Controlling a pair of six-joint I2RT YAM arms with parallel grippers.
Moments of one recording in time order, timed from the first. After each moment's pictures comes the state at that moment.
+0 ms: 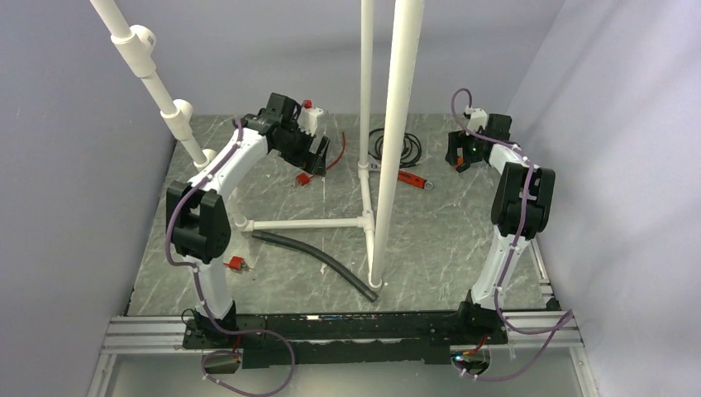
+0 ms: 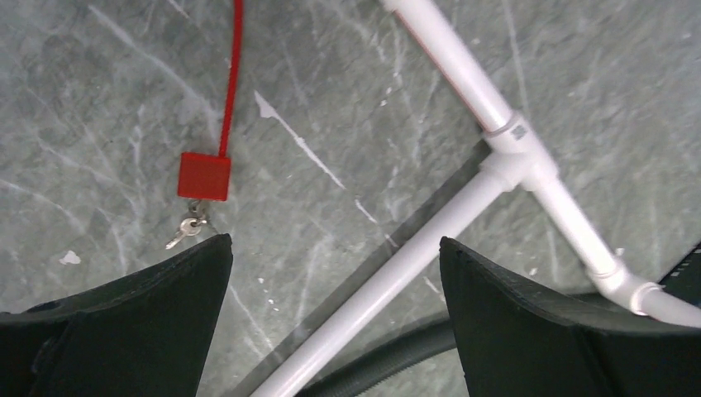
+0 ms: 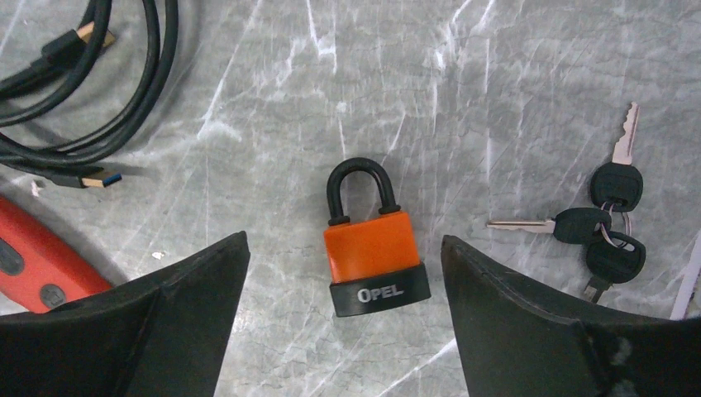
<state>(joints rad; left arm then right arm) -0.35 1.89 1.73 -0.78 0.42 0.14 -0.21 2.11 1.53 -0.20 -0.39 -0.30</state>
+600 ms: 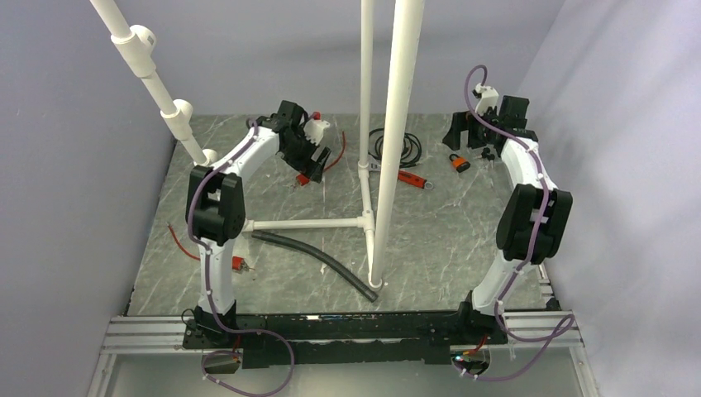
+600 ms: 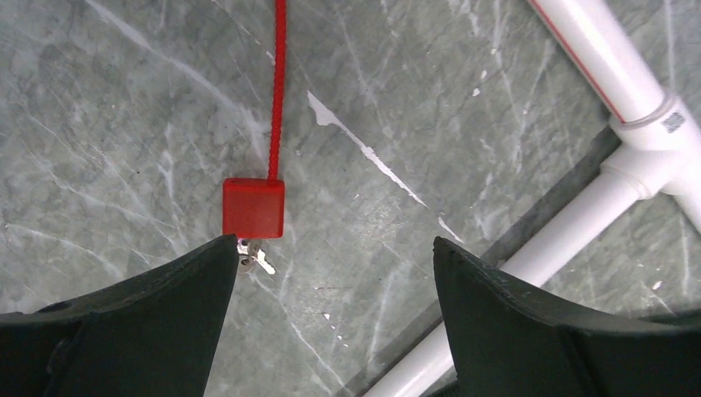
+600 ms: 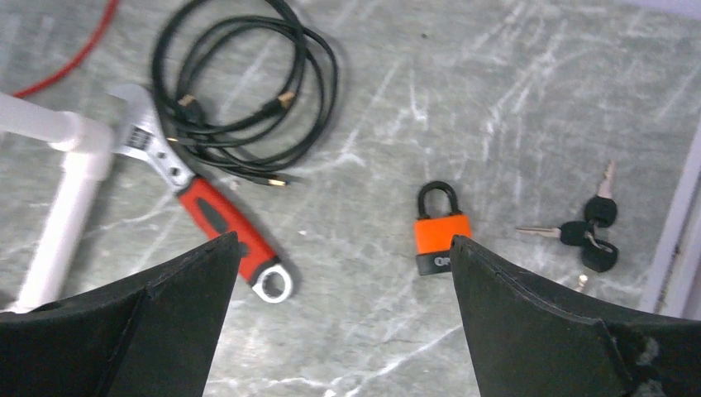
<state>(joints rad) -0.33 2.10 1.82 -0.80 0.35 0.32 -0.20 1.86 1.53 -0.35 -0.55 -0.23</state>
